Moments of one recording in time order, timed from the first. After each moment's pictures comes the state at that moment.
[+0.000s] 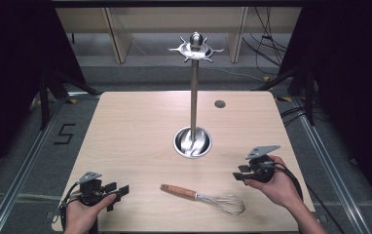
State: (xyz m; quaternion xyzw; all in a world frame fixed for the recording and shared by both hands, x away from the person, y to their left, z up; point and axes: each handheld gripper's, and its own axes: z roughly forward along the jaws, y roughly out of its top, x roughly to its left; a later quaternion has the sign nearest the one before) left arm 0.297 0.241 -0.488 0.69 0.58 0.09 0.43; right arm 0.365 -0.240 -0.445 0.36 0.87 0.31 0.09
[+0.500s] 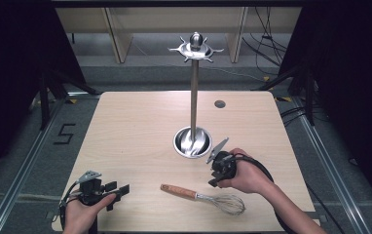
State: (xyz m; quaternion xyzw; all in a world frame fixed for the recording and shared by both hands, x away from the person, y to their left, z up) left arm 0.297 0.243 -0.483 0.69 0.57 0.09 0.44; right arm 0.382 -0.149 -0.430 0.22 0.96 0.18 0.01
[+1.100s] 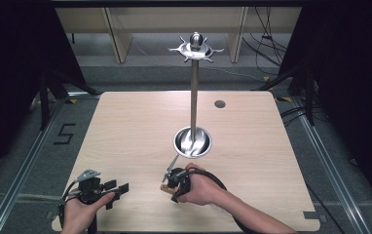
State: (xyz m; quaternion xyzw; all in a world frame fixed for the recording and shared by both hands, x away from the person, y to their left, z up) left arm 0.300 0.245 -0.483 0.69 0.57 0.08 0.44; right arm 0.358 -0.033 -0.469 0.17 0.97 0.18 -0.07
